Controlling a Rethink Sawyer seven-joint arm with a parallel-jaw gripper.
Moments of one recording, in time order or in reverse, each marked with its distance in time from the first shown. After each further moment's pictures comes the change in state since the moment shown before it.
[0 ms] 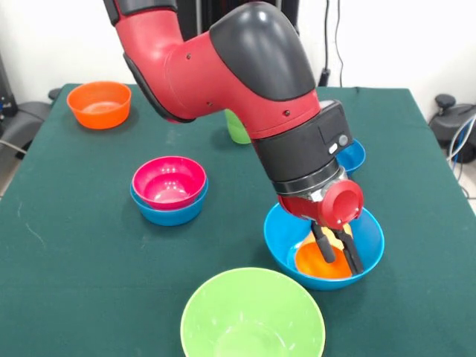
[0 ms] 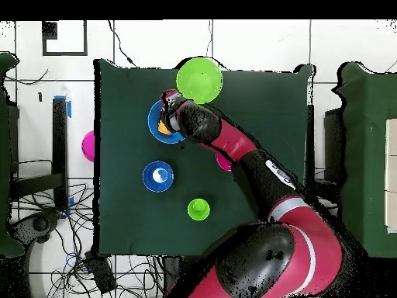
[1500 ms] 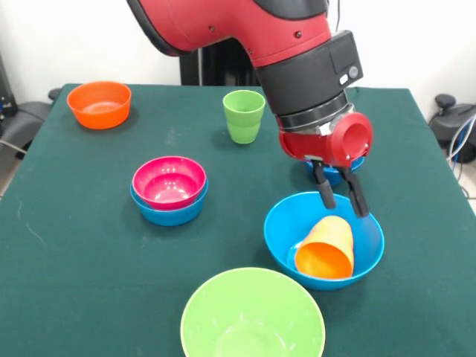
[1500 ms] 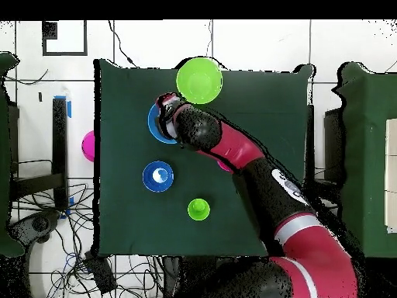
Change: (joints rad) arm 0.032 -0.201 -0.060 0.153 0.079 0.030 0.000
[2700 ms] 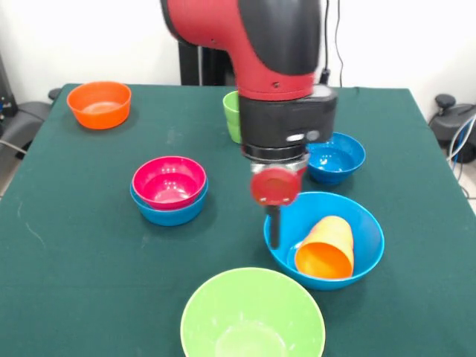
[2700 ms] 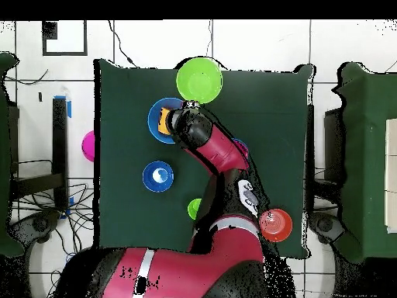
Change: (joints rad) arm 0.392 0.119 -0.576 -0.137 0.468 0.000 0.407
